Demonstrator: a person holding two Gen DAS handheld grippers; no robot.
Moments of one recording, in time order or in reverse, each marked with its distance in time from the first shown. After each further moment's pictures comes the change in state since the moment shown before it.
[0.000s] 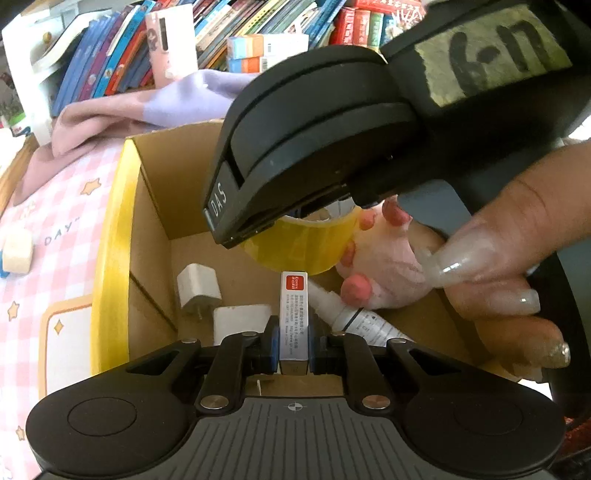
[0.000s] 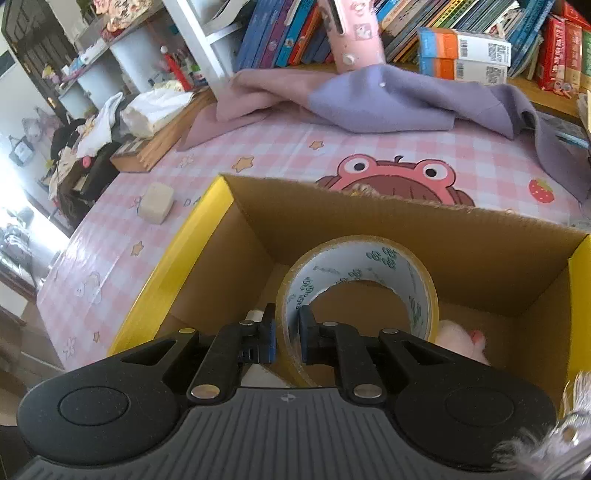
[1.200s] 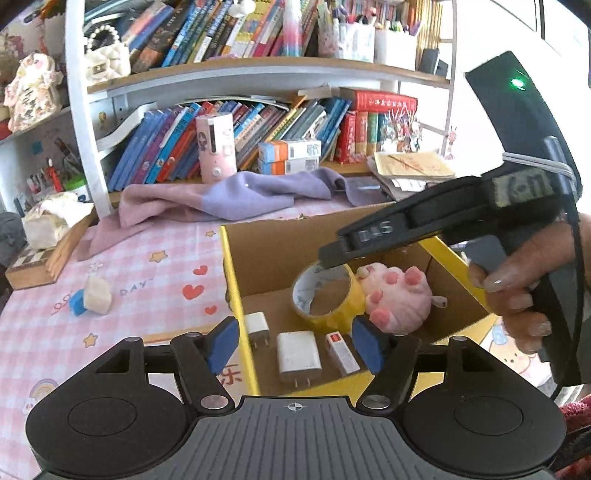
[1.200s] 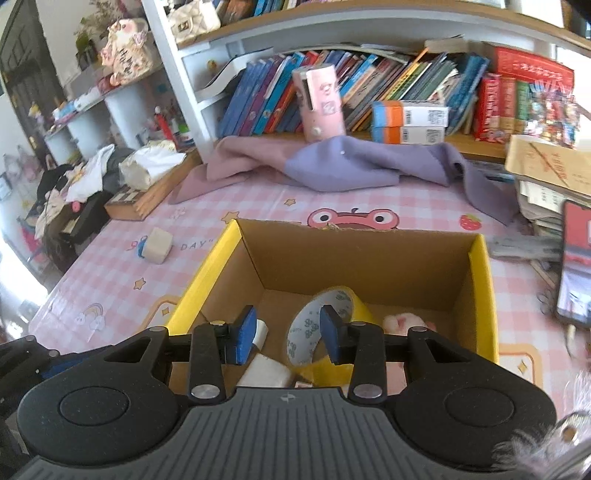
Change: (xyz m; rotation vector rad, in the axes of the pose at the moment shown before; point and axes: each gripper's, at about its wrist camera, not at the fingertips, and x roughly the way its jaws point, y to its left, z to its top) left arm -0.119 0.025 -0.048 0.027 -0.321 0.032; right arm -0.090 0.034 -0.042 0.028 -0.234 -0.149
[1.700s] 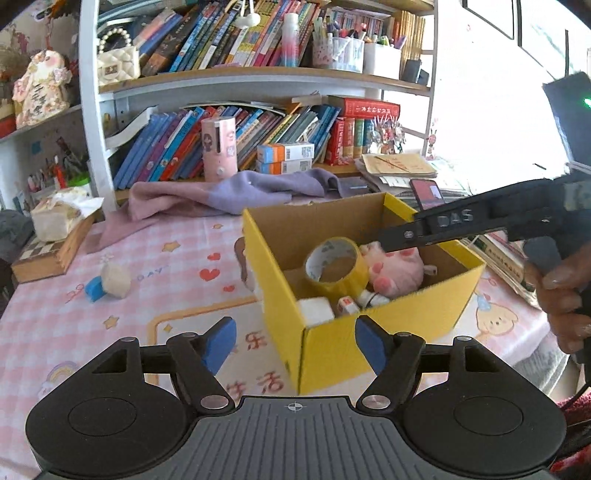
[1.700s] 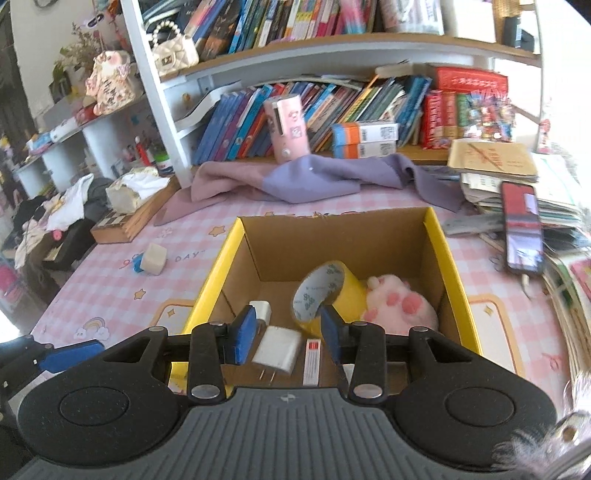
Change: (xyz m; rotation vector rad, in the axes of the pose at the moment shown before) left arm -0.050 0.047 -0.041 0.023 -0.028 -0.067; right arm -0.065 0.052 -0.057 0.084 -0.121 -0.151
